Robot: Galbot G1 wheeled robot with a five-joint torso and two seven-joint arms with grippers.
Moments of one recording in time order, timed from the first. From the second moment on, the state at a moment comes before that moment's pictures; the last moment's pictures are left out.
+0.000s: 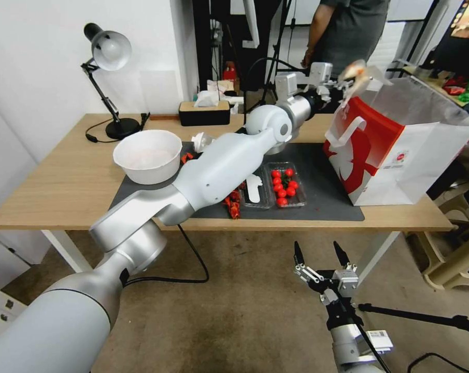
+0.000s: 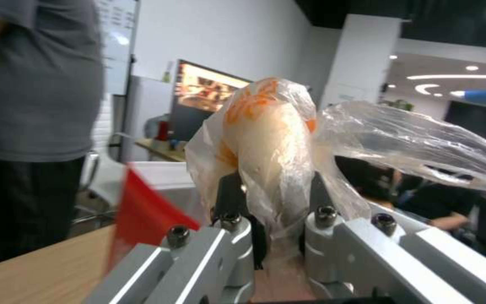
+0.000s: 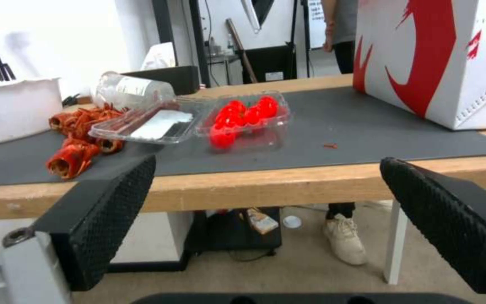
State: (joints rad) left arm -0.06 -1.61 0.44 -1.04 -1.19 0.11 0.16; right arm -1.75 1.22 0.33 2.09 0.24 0.32 0.24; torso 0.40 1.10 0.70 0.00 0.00
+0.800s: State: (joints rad) left arm -0.07 -1.61 0.55 -1.06 -0.97 0.04 0.26; right arm -1.75 1.22 0.33 2.09 0.23 0.33 0.24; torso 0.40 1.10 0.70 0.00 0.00
